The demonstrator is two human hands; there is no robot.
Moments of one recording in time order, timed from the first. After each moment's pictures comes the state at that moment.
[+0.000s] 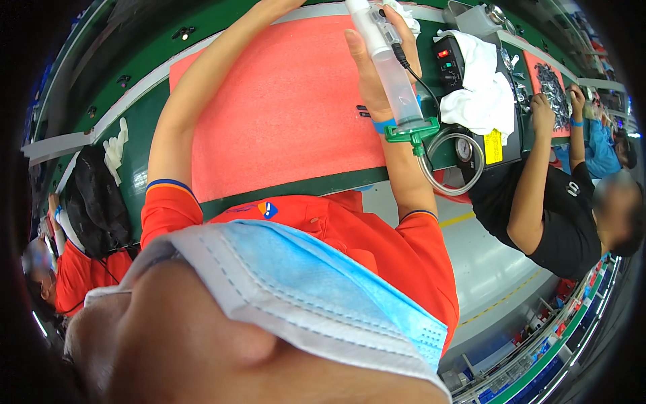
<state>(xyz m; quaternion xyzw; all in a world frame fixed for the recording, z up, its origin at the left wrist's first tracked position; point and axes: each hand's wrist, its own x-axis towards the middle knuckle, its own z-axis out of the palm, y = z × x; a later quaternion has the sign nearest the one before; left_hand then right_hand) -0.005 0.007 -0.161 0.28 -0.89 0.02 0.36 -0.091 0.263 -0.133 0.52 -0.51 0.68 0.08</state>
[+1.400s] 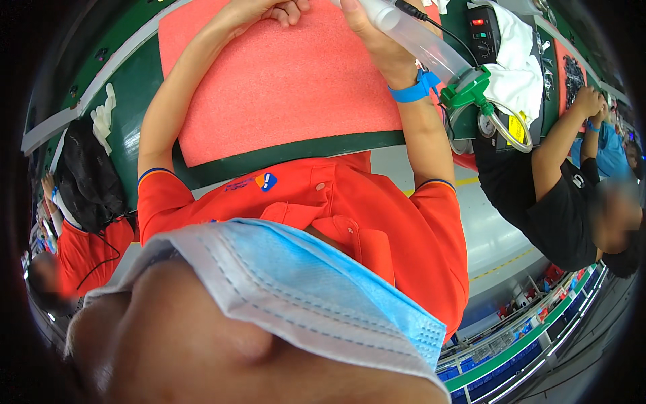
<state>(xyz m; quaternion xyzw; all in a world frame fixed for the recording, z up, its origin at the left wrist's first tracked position) 0.117 0.112 -0.167 0.27 -0.57 -0.77 0.11 -0.071 0.283 -0.128 0.54 -0.54 0.62 -0.14</state>
